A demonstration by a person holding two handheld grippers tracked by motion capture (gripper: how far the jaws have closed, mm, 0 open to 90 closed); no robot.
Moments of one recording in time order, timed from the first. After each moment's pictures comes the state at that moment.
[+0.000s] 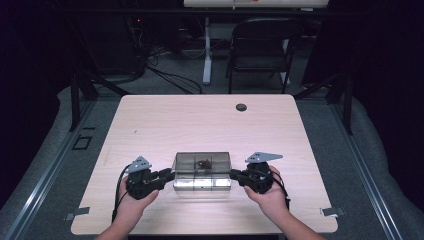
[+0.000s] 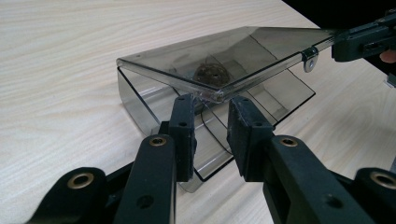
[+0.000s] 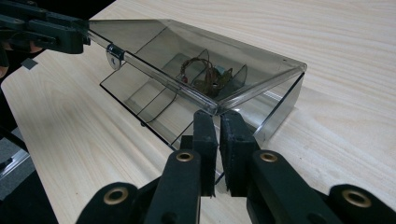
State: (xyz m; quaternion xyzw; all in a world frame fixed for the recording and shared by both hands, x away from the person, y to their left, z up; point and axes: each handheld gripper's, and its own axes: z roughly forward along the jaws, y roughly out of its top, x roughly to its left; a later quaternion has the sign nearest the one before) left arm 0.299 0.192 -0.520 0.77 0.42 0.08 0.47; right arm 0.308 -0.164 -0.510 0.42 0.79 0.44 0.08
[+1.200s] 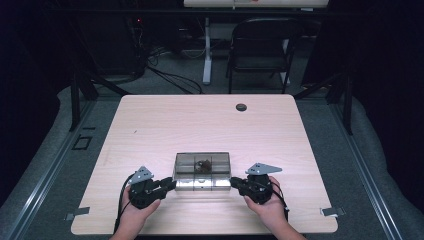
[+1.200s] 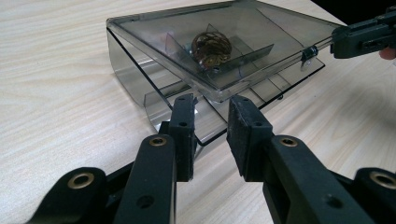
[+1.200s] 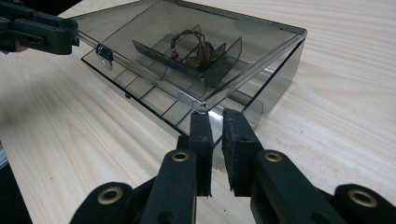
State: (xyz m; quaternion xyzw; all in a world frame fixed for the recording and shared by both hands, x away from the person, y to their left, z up) left arm 0.286 0.191 -0.548 0.77 0.42 0.08 0.47; right arm 0.293 -0.166 -0.541 0.42 0.79 0.44 0.10
